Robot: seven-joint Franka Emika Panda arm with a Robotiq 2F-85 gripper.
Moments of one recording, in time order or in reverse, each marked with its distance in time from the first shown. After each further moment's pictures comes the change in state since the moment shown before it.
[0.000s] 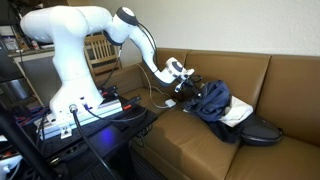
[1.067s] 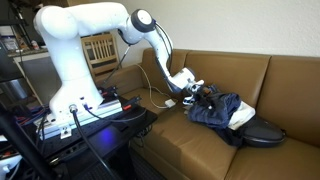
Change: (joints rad) arm -0.477 -0.009 0.323 0.323 -0.849 -0.656 0.523
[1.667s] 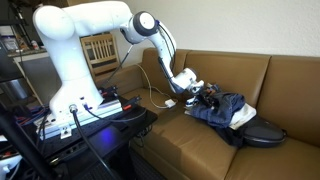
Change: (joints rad) arm -0.124 0.001 0.144 0.080 -0.240 -0.132 0.275
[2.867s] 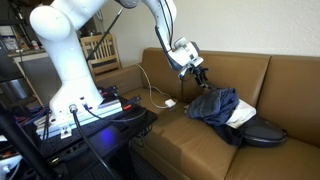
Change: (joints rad) arm -0.114 -0.491 0.113 -0.450 0.037 0.775 -0.078
